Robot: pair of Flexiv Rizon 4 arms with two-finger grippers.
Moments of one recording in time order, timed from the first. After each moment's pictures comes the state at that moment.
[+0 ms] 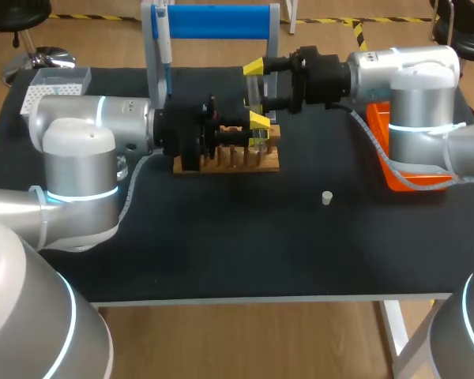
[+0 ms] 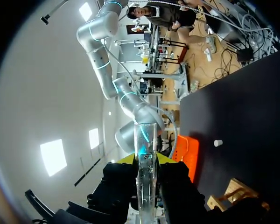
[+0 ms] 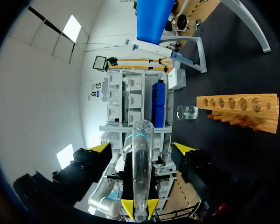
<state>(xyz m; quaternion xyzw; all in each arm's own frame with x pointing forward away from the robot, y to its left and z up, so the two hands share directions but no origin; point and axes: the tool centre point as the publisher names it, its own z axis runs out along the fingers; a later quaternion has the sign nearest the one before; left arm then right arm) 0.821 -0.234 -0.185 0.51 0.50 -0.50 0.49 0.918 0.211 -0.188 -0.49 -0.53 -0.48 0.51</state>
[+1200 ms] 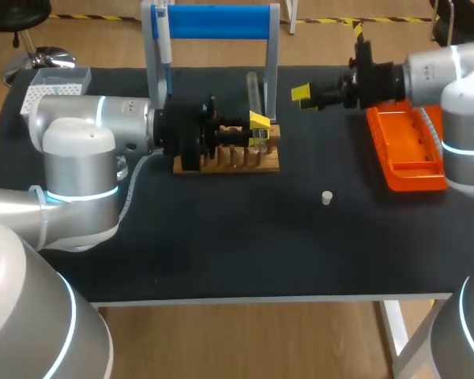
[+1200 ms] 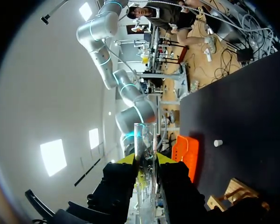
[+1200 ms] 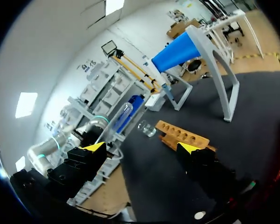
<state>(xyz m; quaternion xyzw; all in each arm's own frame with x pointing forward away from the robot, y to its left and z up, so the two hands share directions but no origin) 0.821 -0.234 -0.185 0.51 0.50 -0.50 0.49 0.915 0.111 -0.225 -0.38 -0.71 -0.56 0.22</state>
